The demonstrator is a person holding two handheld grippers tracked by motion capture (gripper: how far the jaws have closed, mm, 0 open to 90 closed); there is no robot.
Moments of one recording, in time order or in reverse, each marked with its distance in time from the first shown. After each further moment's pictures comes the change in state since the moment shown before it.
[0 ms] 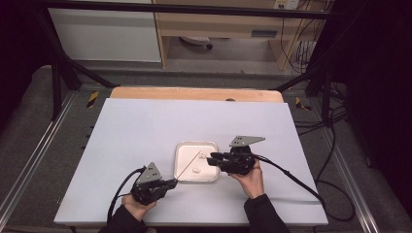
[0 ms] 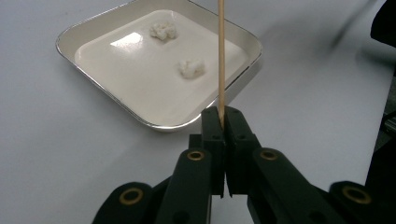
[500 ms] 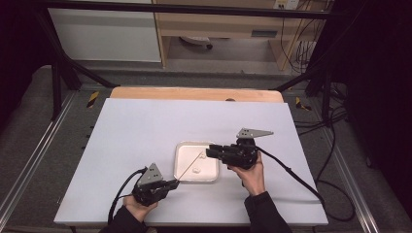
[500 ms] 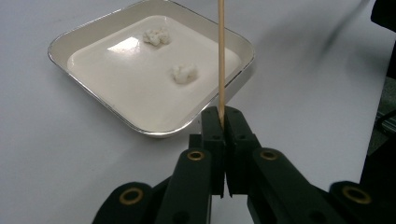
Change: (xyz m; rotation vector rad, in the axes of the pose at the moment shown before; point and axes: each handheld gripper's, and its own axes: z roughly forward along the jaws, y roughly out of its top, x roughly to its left) left arm -0.004 0.001 0.001 -0.015 -0.010 0.012; right arm 0.001 0.020 -0.011 -0.137 0.100 0.100
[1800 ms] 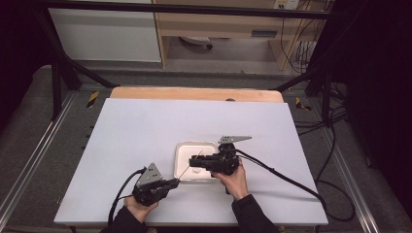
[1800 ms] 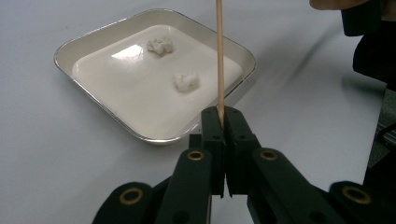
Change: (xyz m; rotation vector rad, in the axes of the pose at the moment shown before) left arm -0.001 -0.001 0.002 -0.036 0.015 -0.028; right arm 0.003 -0.026 0.050 0.085 0.135 0.132
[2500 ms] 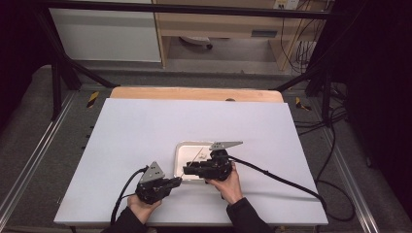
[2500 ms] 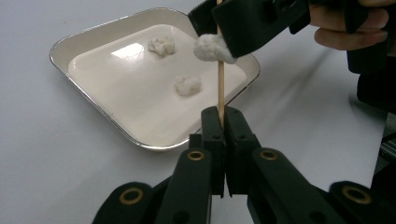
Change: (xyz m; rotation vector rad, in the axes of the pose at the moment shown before) left arm 0.002 0.001 0.006 -0.008 0.002 -0.043; right arm 0.006 -0.012 0.017 0.051 -0.027 -0.049
